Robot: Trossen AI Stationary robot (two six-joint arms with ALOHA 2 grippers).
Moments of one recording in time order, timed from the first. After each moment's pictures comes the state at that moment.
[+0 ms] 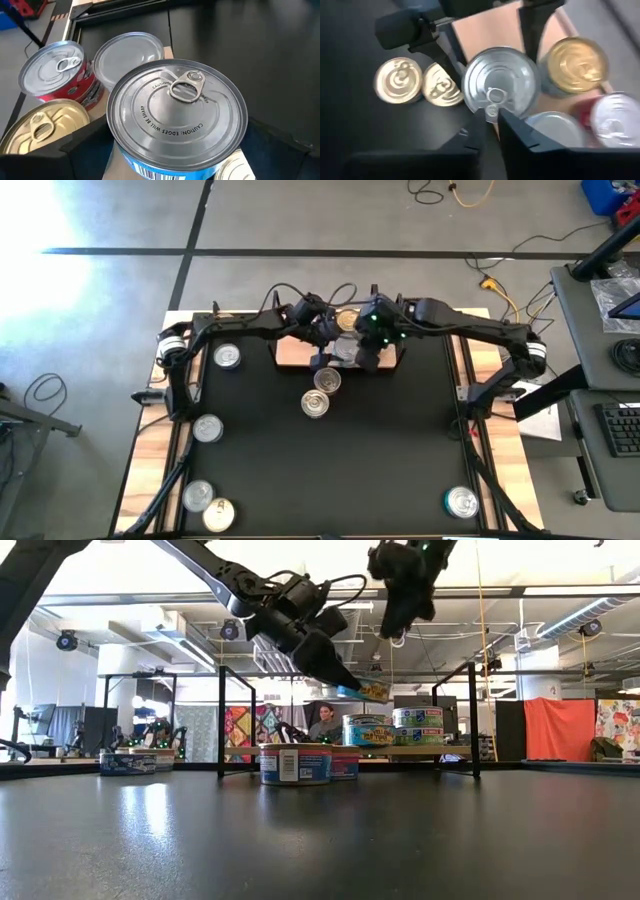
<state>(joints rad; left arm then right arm) 0.45 1.90 1.40 -0.17 0.39 0.49 -0.34 1.56 1.53 -0.94 0.00 0.08</state>
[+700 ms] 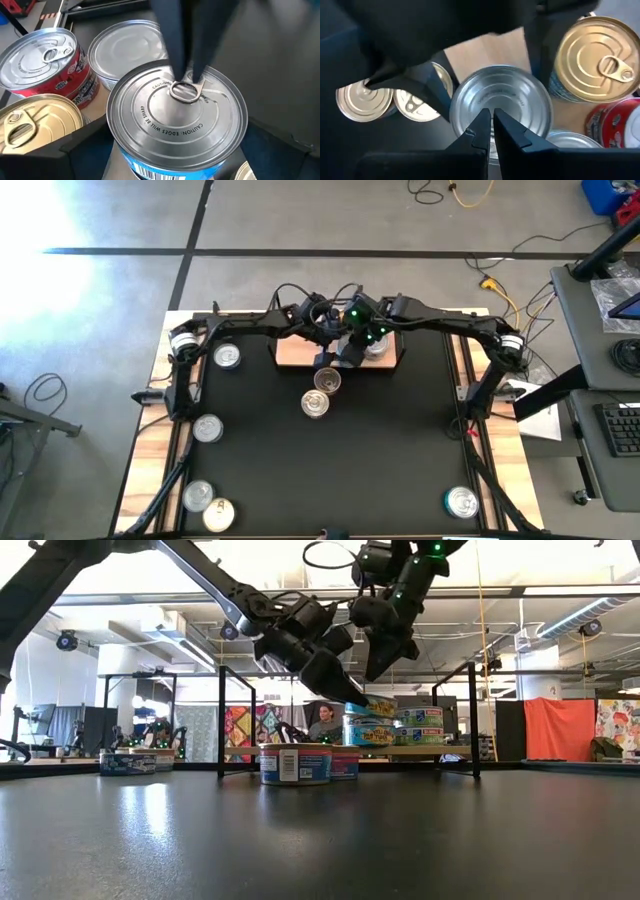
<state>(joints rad) 0.48 2.00 1.43 -0.11 0.46 0.49 -0.42 1.73 1.53 -0.86 -0.05 0.09</state>
